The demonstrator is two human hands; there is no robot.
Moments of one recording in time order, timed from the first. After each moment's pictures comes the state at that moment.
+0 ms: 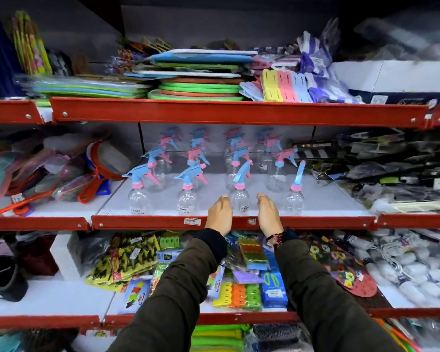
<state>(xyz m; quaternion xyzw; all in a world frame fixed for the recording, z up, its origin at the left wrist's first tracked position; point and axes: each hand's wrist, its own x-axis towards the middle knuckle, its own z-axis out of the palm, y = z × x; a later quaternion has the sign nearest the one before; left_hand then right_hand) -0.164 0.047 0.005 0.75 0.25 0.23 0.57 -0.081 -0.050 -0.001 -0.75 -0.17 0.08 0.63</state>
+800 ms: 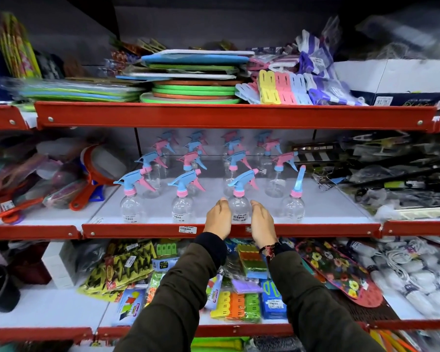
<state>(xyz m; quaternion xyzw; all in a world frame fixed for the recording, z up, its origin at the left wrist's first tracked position) -0.138 0.054 0.003 0.76 0.26 0.24 0.54 -0.076 -0.039 -0.009 -0.77 -0.19 0.06 0.60</state>
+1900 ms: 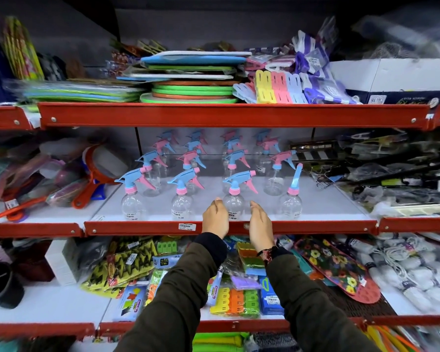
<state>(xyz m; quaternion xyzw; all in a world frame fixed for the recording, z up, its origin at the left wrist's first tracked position) -0.148 0.044 0.004 0.73 0.30 0.28 0.54 -0.089 -0.047 -0.020 -0.75 -0.17 0.05 0.64</state>
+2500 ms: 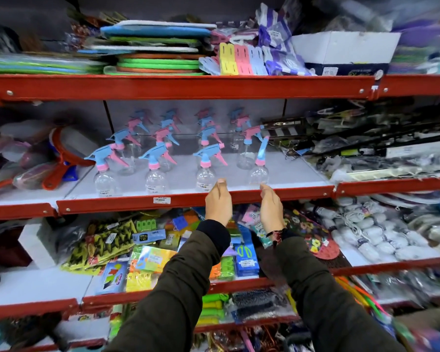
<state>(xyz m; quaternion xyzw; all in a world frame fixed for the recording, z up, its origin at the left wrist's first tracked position) -0.153 -0.047 -0.008 0.71 0.22 0.28 0.61 -0.088 -0.151 -0.025 -0.74 -0.10 0.02 0.66</state>
